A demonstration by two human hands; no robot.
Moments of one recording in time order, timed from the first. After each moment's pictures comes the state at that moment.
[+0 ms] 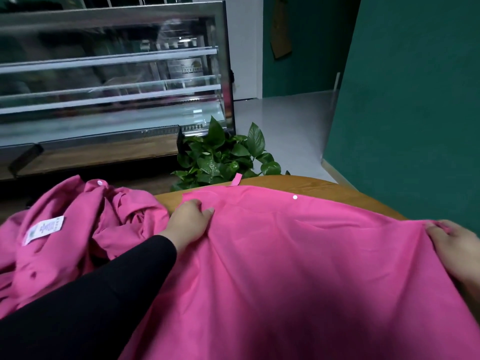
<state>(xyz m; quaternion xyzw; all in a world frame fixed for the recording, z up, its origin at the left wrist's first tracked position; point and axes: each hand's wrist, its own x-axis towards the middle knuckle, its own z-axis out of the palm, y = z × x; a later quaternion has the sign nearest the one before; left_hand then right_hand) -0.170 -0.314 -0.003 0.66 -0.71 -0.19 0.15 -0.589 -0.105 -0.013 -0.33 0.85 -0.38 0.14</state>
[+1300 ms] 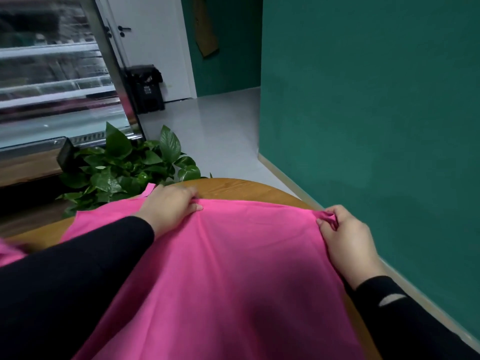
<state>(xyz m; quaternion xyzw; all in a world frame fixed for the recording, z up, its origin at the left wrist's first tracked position) -0.339 -0.345 0.003 0.38 -0.92 0.07 0.03 -0.598 -0.097 -0.030 -0.38 0.83 -0.41 0.06</state>
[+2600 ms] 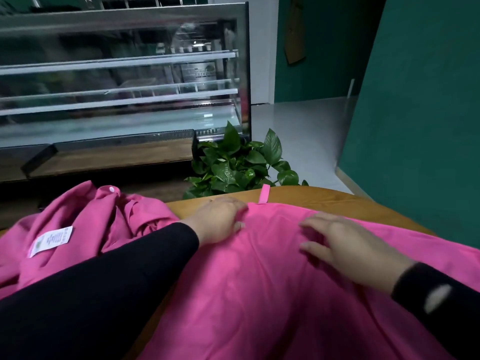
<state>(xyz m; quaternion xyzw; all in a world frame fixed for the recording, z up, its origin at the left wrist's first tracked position) -0.179 -0.355 0.009 0.44 -0.89 -0.05 -0.01 -0.426 -0.205 0.031 -0.76 0.63 -0.11 0.08</state>
